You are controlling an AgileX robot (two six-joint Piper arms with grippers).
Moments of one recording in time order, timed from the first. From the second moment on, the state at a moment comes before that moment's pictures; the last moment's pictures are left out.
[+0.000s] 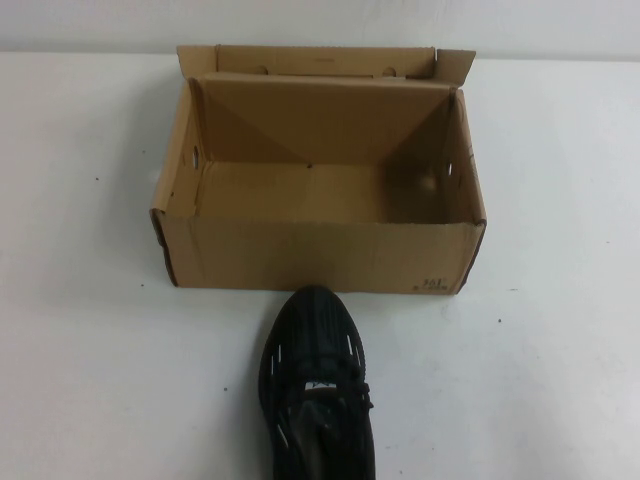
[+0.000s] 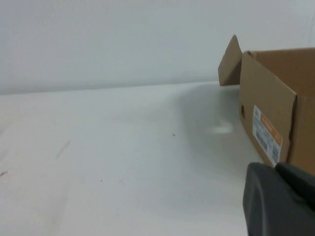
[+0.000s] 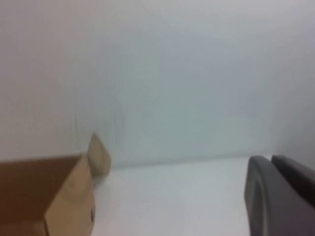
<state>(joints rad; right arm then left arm) -0.01 -0.01 0.03 0.21 -0.12 -0.03 -0.07 -0.01 0.03 -0.05 0.11 0.16</state>
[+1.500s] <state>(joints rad) -0.01 0.38 -0.84 0.34 0.07 0.07 -0.07 0.38 -0.72 0.20 0.08 -0.35</state>
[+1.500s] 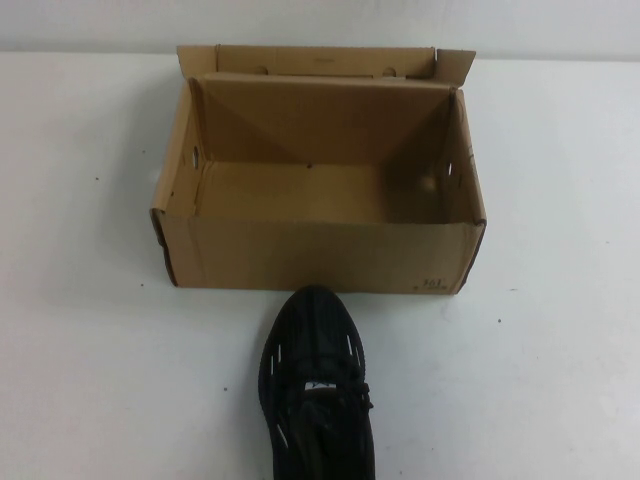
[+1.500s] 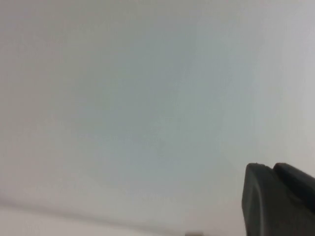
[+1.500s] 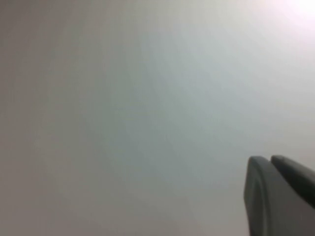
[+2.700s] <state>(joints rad) 0.78 1.43 -1.24 0.34 0.91 -0.73 -0.07 0.57 -0.73 -0.10 1.04 -0.02</state>
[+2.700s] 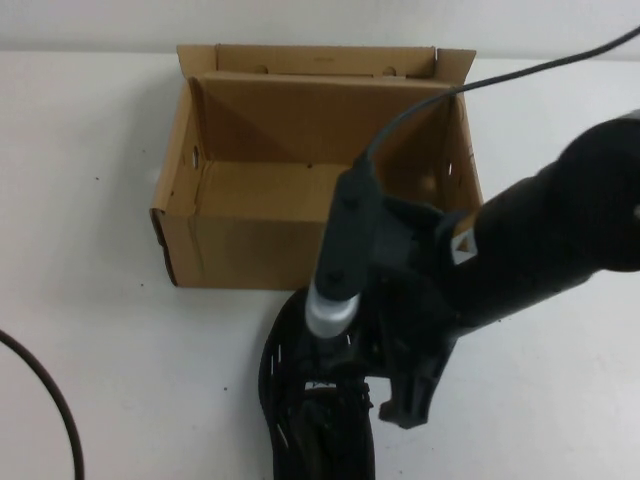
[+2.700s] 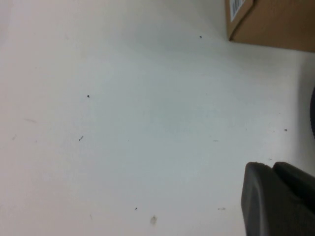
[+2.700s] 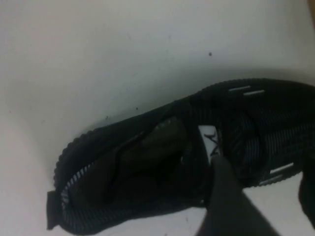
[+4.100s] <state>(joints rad) 0.84 1.75 -1.30 0.24 0.85 -0.75 -0.07 0.57 -0.73 -0.13 1.04 0.09</state>
